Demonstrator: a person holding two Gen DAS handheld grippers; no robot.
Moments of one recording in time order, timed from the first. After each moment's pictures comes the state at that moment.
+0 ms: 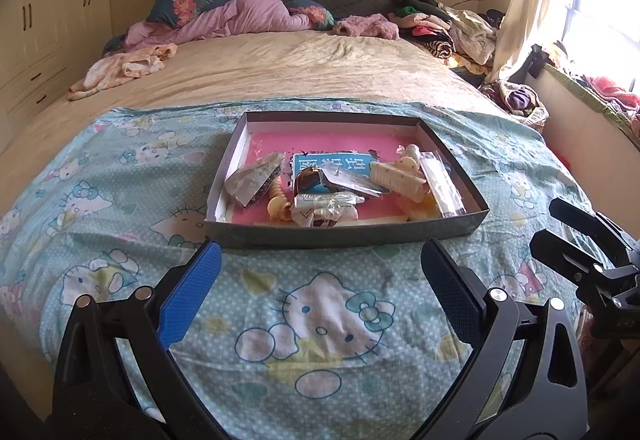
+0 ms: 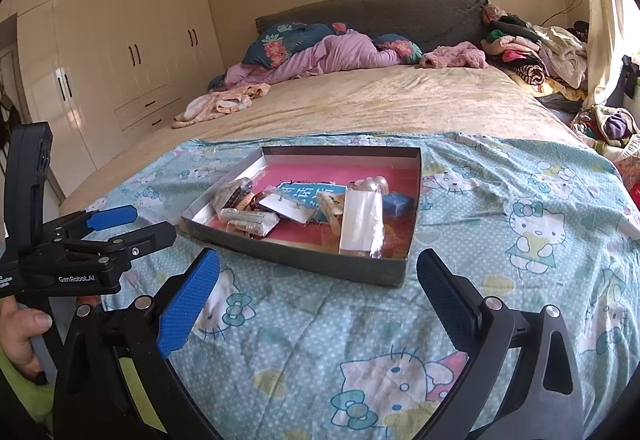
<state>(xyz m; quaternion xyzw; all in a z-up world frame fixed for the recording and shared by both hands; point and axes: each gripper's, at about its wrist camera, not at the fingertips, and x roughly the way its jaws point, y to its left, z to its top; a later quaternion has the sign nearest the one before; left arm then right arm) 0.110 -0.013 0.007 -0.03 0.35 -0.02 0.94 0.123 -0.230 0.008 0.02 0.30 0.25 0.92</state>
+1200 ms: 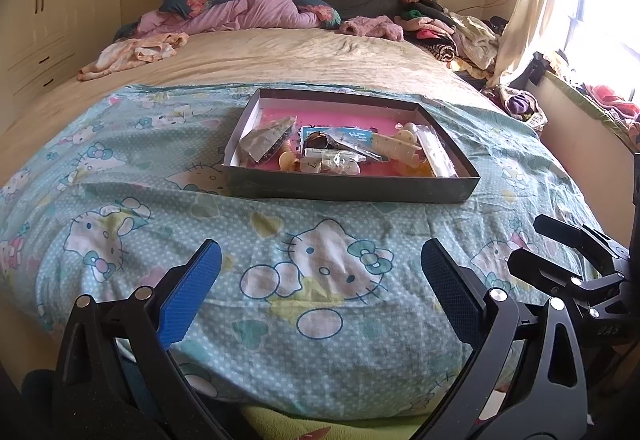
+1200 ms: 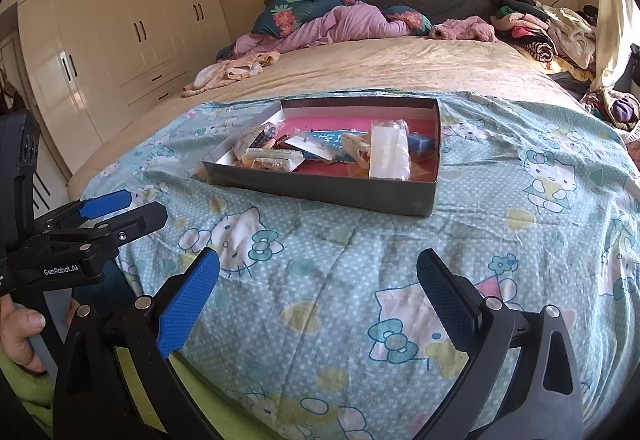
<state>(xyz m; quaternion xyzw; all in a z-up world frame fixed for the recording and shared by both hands) 0.063 -0.008 -0.011 -0.05 0.35 -0.01 0.94 0.086 -0.220 -0.017 0.01 0.35 0.26 0.90</state>
